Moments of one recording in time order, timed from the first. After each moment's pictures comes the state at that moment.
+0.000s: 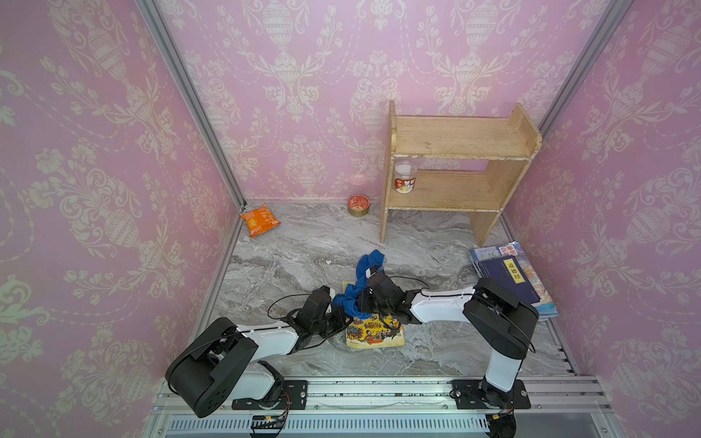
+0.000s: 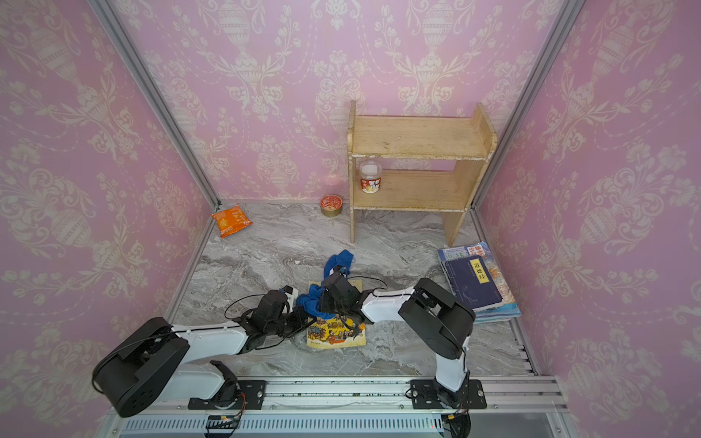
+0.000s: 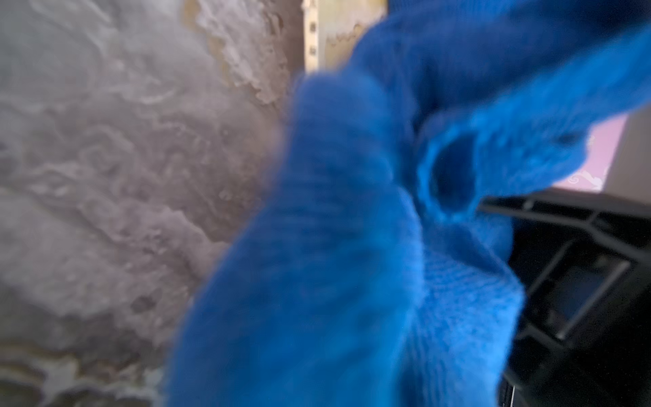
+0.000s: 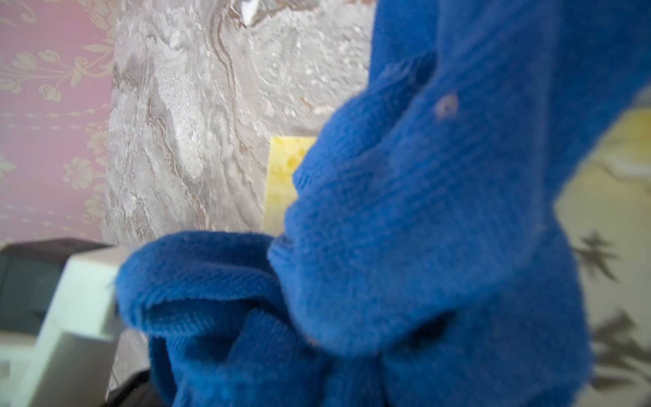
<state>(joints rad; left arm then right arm) -0.61 1.34 0.27 0.33 0.34 -1.06 0.86 1.78 0.80 0.18 -0.05 0.94</state>
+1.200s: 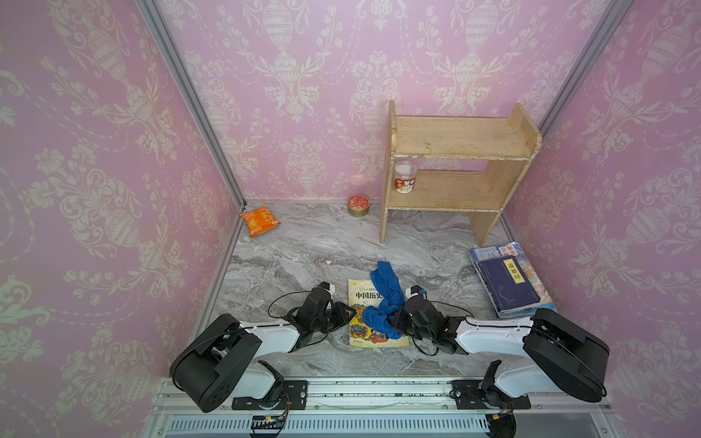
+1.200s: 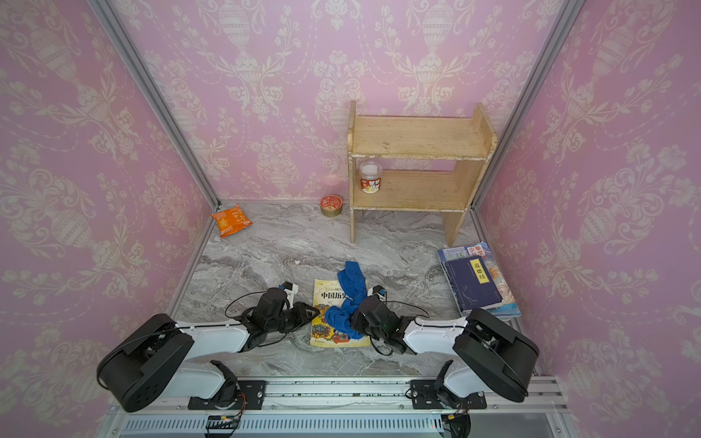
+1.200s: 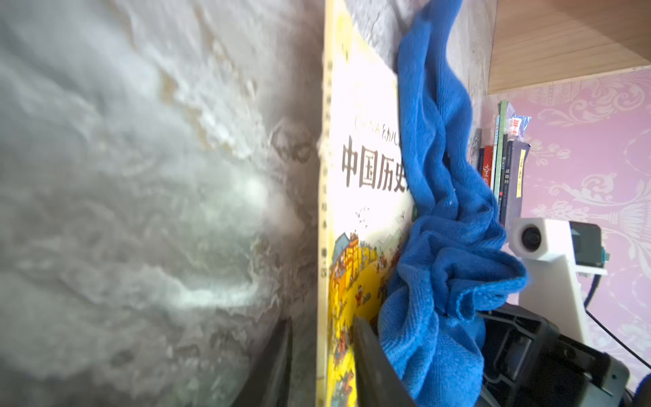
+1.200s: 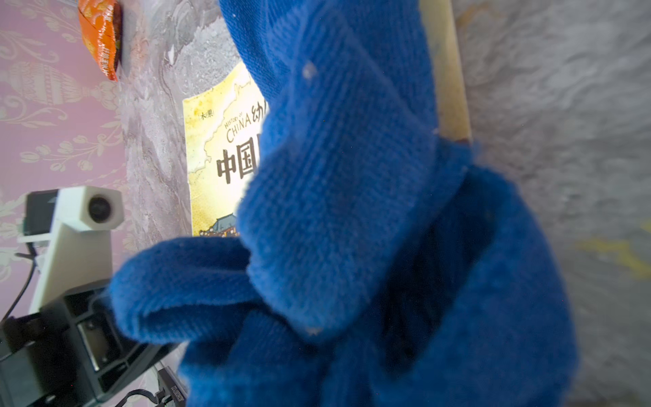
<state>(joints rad) -0.56 1.38 0.29 0.40 0.32 -1.04 0.86 1.42 0.41 0.20 0.03 1.21</state>
